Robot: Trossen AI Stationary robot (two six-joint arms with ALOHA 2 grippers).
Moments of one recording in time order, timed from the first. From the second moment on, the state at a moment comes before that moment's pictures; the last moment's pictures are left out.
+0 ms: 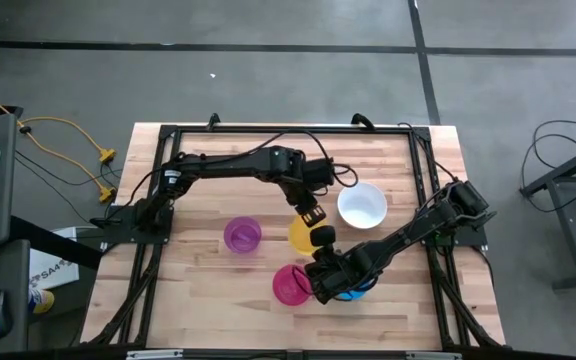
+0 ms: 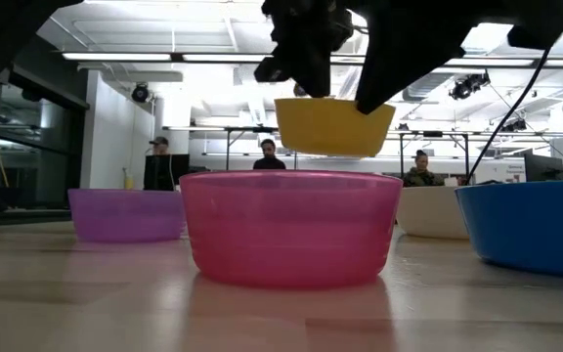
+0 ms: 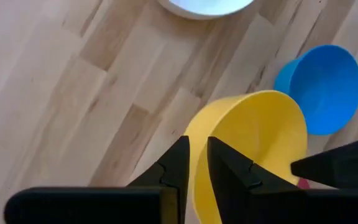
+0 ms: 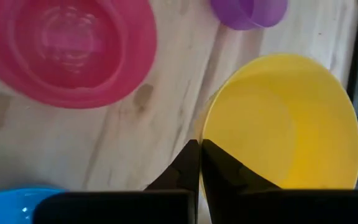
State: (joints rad) left arm 0.06 2.11 2.21 -1.24 0.08 -0.51; right arm 0.50 1.85 1.44 -0.83 0.57 -0.02
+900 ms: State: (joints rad) left arm 0.06 2.08 2.35 -1.40 -0.13 -0.15; right arm 0.32 1.56 1.43 -1.07 0.33 0.13
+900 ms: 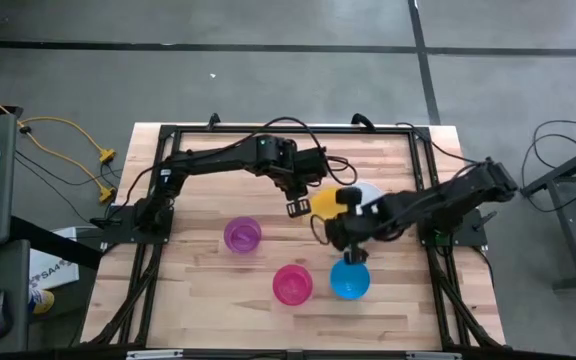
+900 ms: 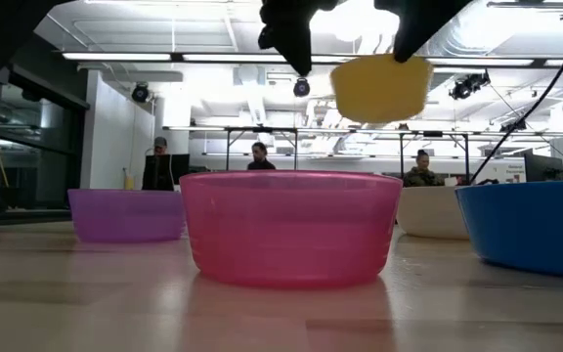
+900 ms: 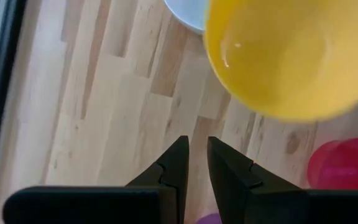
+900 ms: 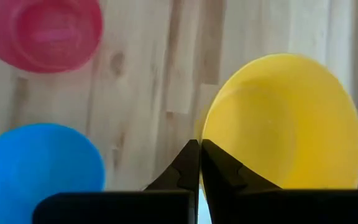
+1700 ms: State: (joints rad) left arm 0.06 2.02 2.27 -1.44 -0.12 0.03; right arm 0.27 1.33 1.08 -1.03 0.34 0.37
